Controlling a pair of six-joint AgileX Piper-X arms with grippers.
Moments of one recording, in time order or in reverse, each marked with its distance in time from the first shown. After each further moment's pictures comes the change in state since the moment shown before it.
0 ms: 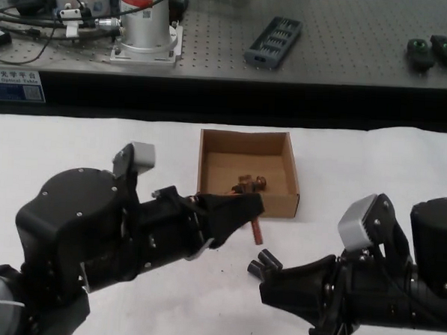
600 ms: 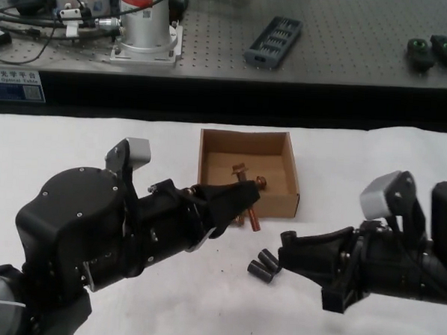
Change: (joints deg) left arm -0.2 0.0 -0.1 -0.8 -5.5 -0.7; right arm -3.4 9.8 -4.2 -3.7 -2.6 0.2
